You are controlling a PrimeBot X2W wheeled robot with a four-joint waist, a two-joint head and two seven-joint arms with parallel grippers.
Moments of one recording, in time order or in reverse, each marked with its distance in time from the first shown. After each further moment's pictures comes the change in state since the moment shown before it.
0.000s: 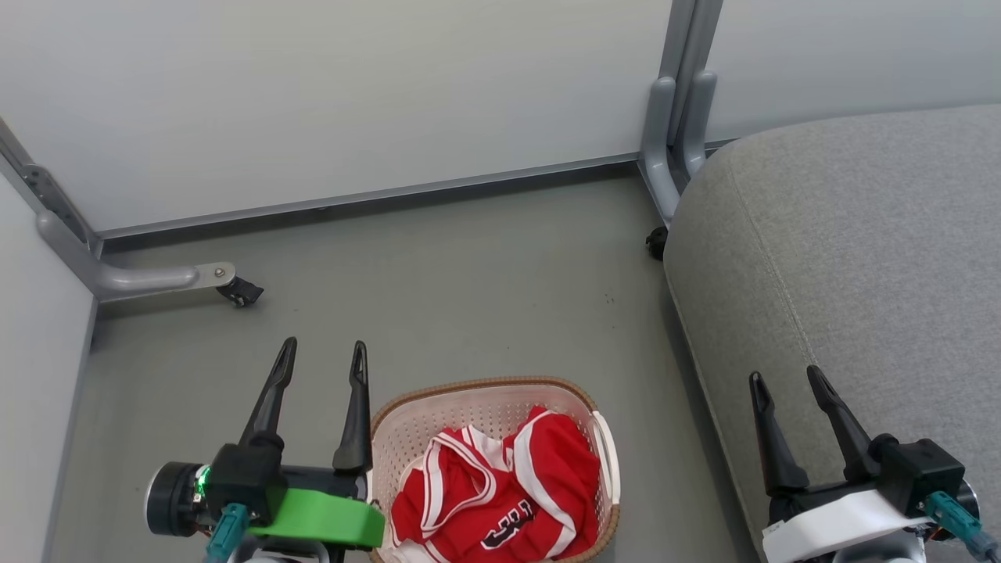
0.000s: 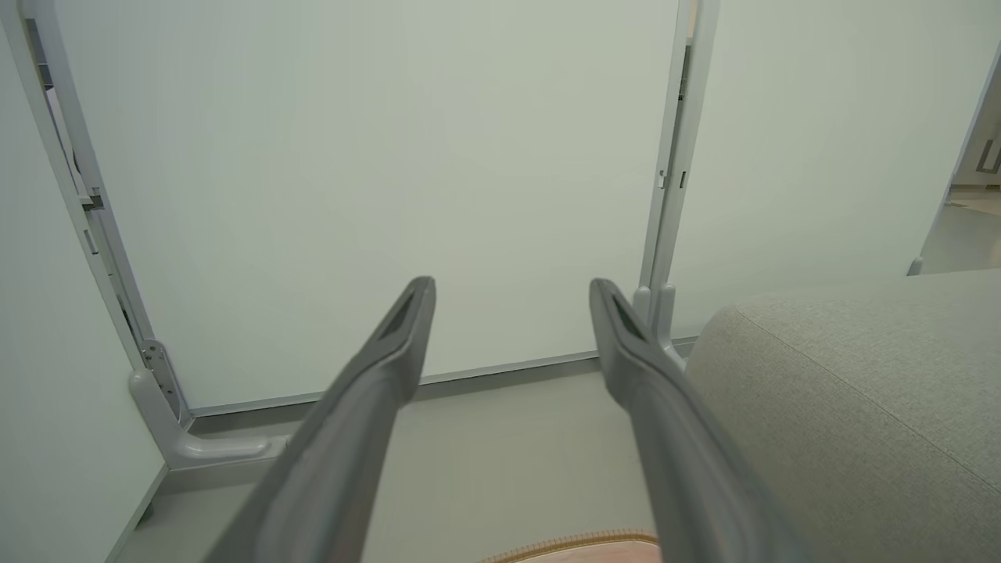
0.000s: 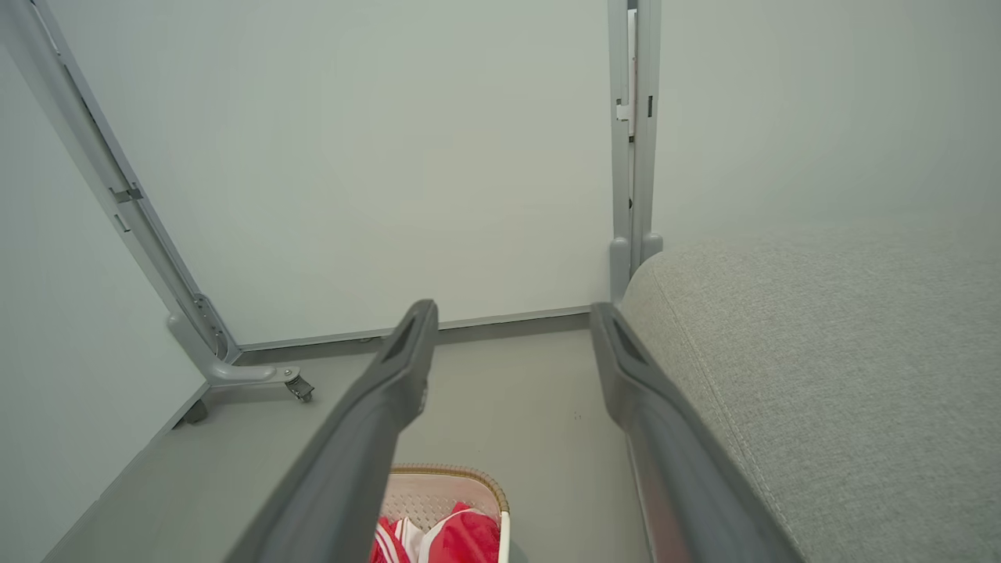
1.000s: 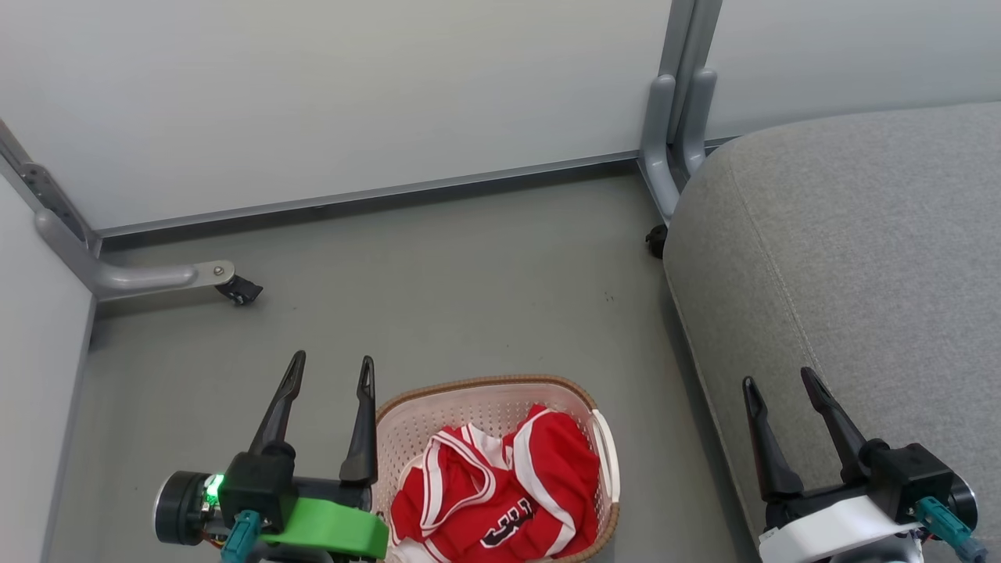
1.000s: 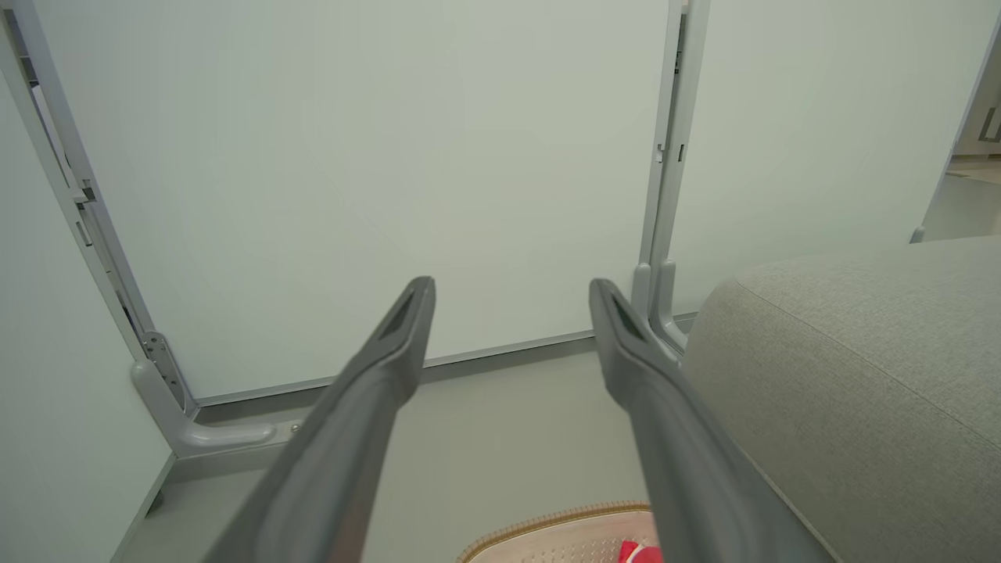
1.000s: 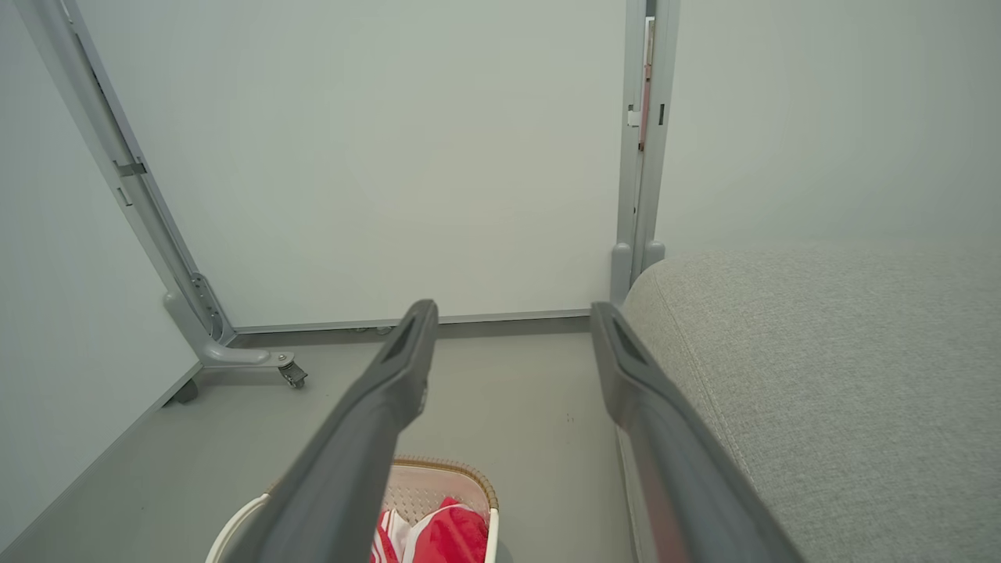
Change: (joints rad) left arm 0.006 0.001 -0.010 0.043 0.028 0.003 -0.015; right arm 0.006 -0.001 0.007 -0.001 -0.059 0.000 -0.015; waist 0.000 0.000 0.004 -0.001
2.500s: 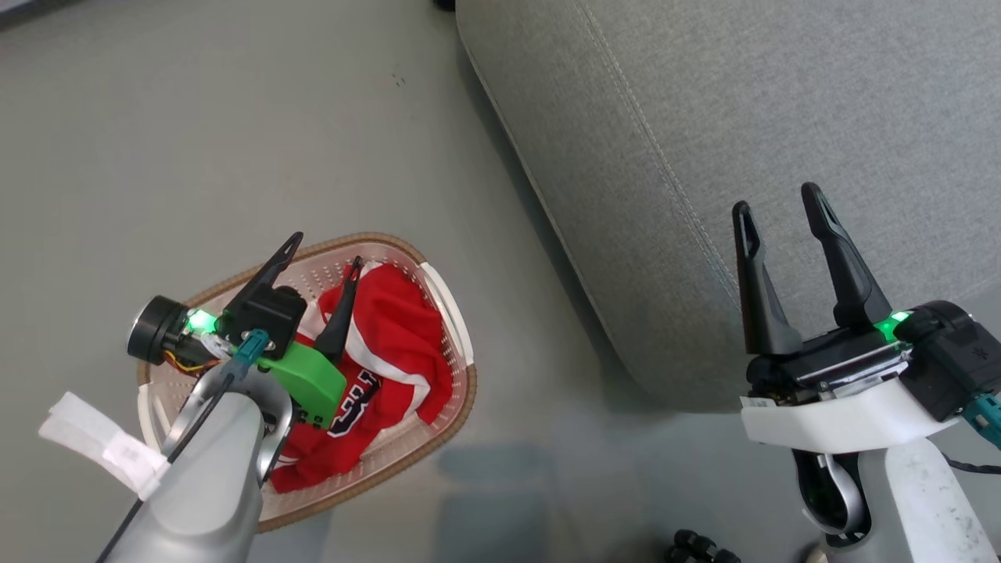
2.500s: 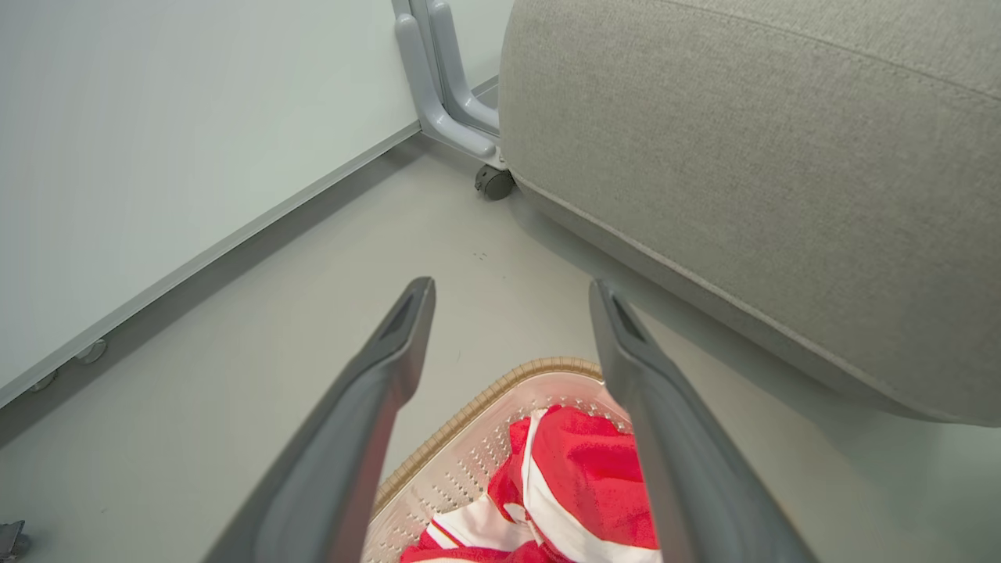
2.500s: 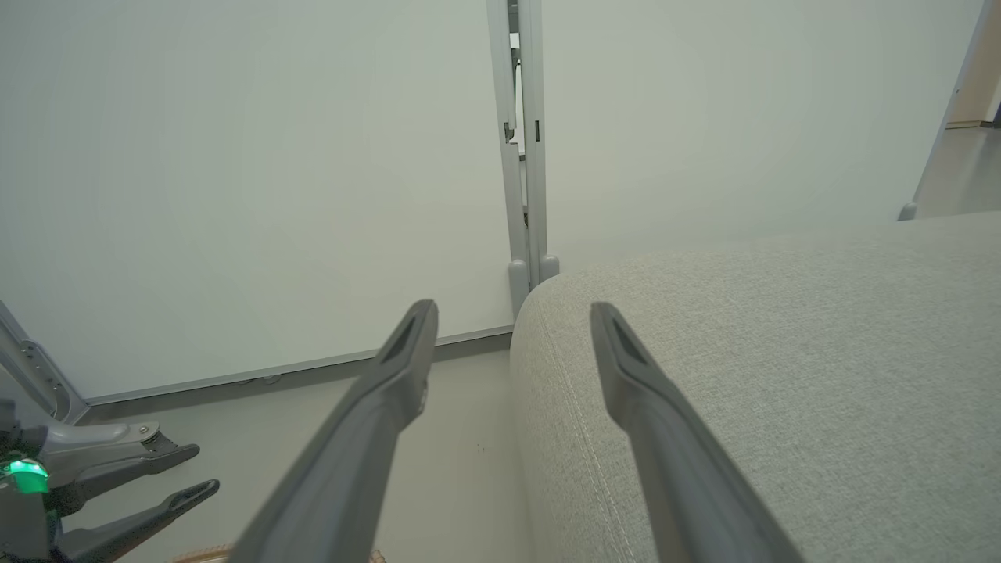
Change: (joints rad) left arm -0.506 0.169 -0.170 0.516 0.035 -0.109 -0.002; right arm -0.243 -0.002 0.075 -0.225 0.081 0.000 -0.002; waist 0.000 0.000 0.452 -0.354
